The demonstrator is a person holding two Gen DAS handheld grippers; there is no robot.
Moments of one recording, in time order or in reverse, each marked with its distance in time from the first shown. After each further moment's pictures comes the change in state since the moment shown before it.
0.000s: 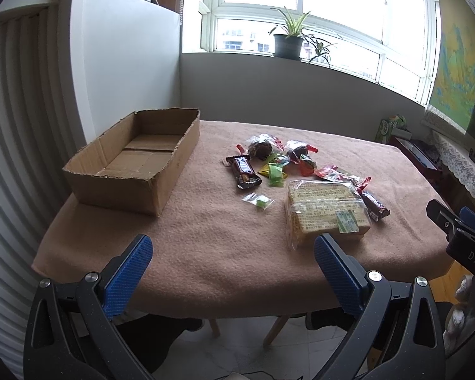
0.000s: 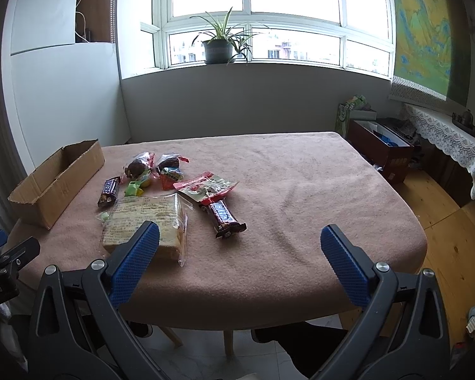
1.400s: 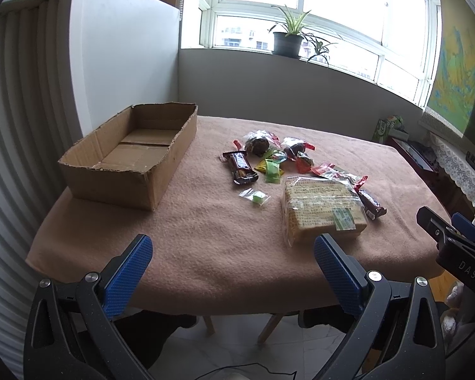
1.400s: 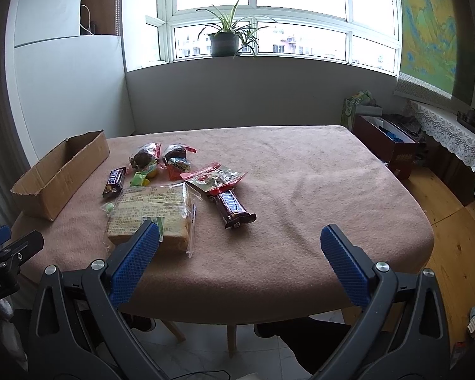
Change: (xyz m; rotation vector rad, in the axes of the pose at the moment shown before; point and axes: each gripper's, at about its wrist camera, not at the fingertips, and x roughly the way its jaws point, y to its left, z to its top) left arm 0.000 0.000 -0.002 -0.018 0.013 -0.023; right arm 0.007 0.007 -0.008 -0.011 0.030 0.018
